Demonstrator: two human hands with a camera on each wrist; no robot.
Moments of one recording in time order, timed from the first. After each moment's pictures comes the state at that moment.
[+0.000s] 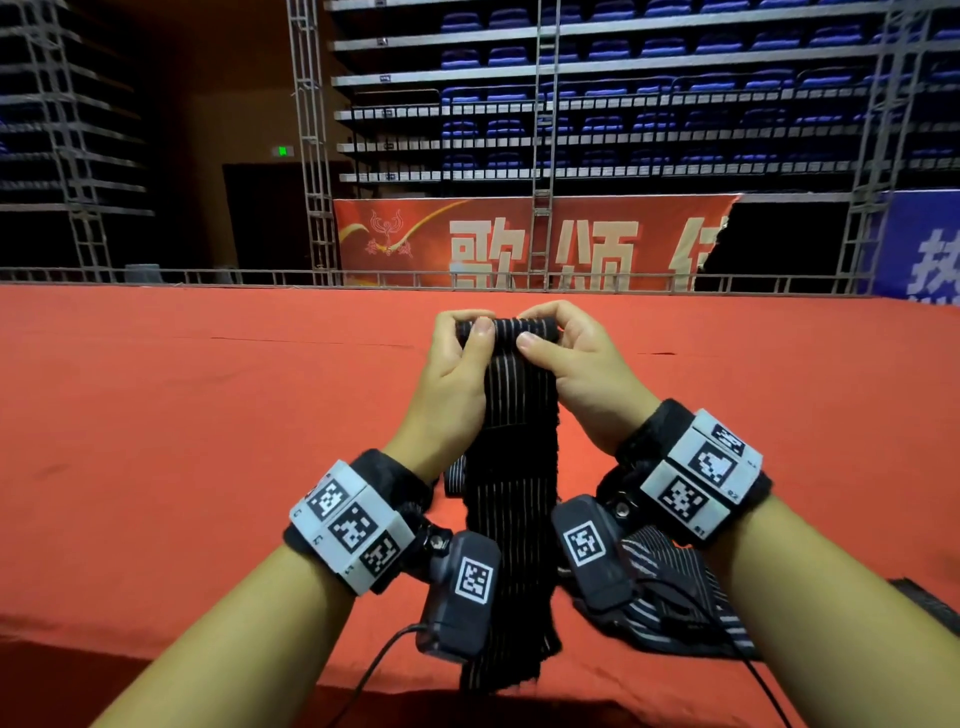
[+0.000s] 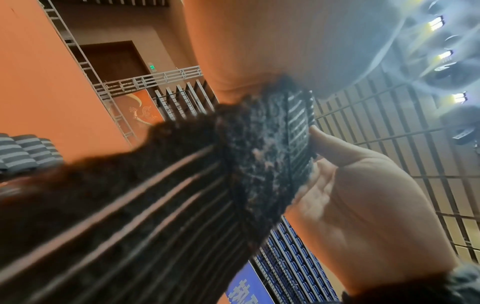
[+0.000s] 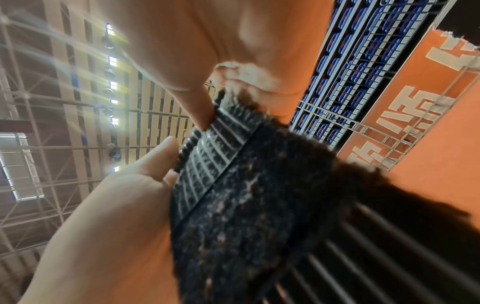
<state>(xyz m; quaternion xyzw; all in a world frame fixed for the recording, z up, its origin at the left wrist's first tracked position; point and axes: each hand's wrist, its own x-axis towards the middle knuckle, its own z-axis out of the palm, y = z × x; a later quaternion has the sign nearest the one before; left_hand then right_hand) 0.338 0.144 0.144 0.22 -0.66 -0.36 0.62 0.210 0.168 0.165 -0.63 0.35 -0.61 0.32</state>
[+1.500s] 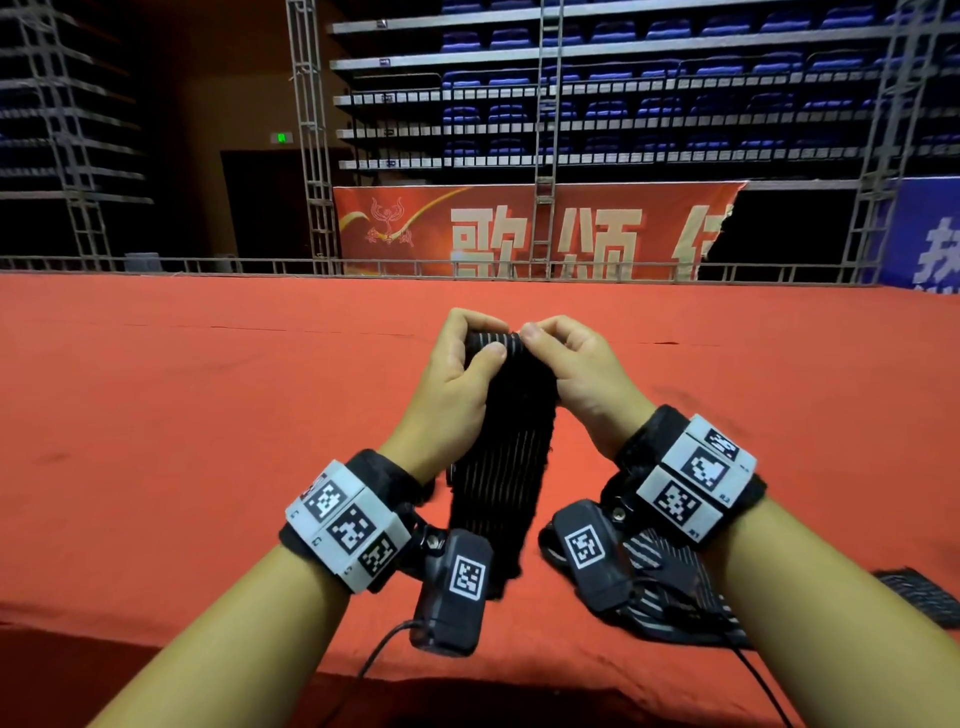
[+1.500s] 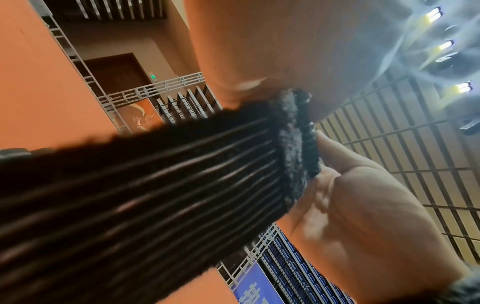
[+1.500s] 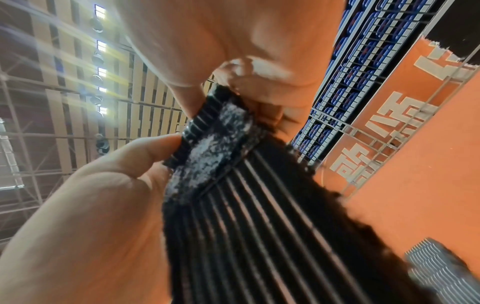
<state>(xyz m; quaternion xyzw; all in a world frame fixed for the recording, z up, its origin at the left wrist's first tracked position) 0.344 0.137 0.129 0.21 -0.70 -0.34 0.59 0.210 0.162 0.148 -0.60 0.41 -0.61 0.32</state>
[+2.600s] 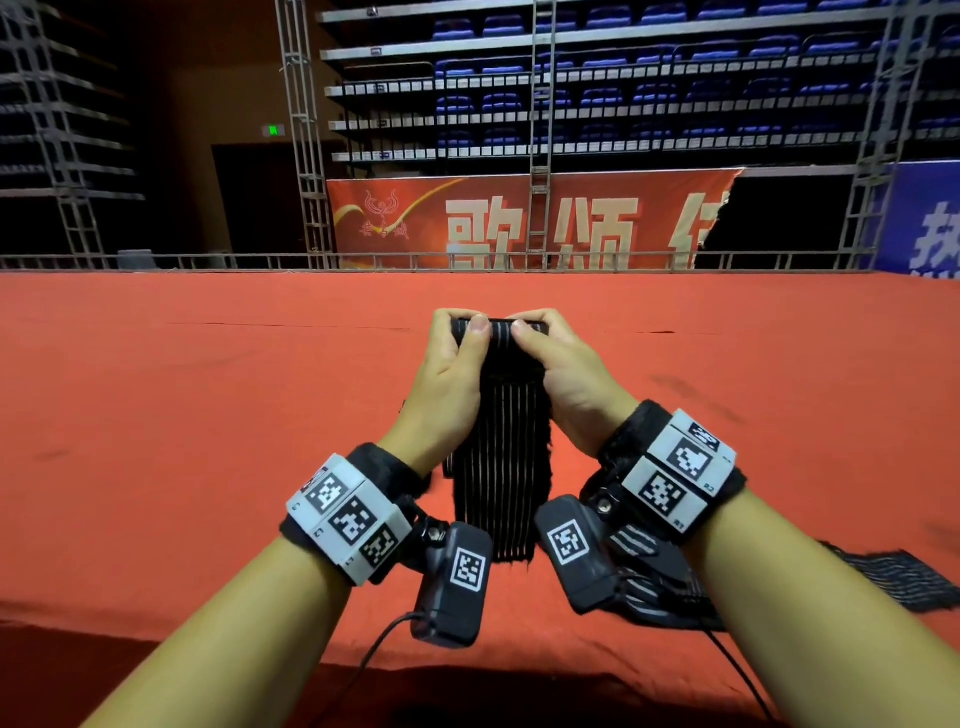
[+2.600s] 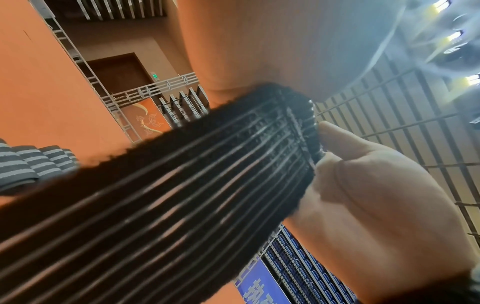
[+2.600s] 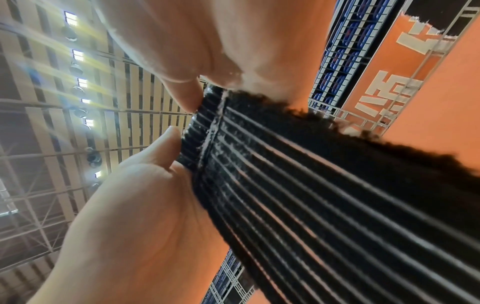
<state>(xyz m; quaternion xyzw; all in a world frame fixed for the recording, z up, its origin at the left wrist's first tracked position) 0.339 0.134 0.125 0.25 -0.69 -0.35 0.58 0.218 0.162 0.142 -0.56 0.37 -0.61 0.42</state>
